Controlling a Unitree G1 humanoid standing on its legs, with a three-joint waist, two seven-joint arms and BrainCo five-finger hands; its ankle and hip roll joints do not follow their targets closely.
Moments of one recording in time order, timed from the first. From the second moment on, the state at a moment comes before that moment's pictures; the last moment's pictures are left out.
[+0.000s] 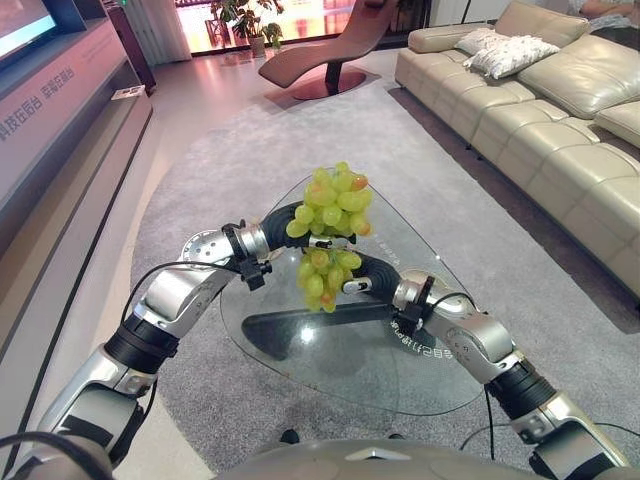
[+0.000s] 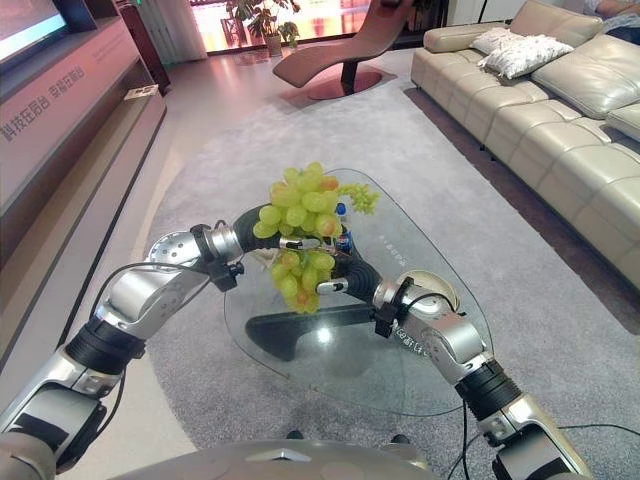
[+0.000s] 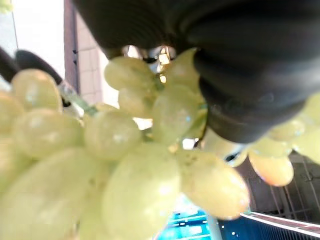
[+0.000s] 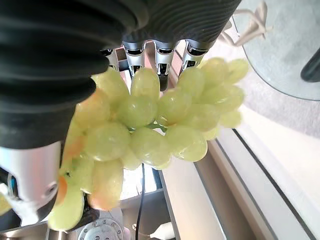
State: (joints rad) left arm -0.44 0.62 -0.41 -0.11 -0.65 0.11 -0.55; right arm -0.24 -0.47 0.47 0.00 0.65 0.20 0.51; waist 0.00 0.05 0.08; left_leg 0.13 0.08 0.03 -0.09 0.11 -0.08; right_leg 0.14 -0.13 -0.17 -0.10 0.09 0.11
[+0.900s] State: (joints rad) left arm -0.44 0.56 -0.41 -0.10 -0.67 0.10 -0.56; right arm -0.24 -0.37 0.53 0.01 0.90 0.26 0.66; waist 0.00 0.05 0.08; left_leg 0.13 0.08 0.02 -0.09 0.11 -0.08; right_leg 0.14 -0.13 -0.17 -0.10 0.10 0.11
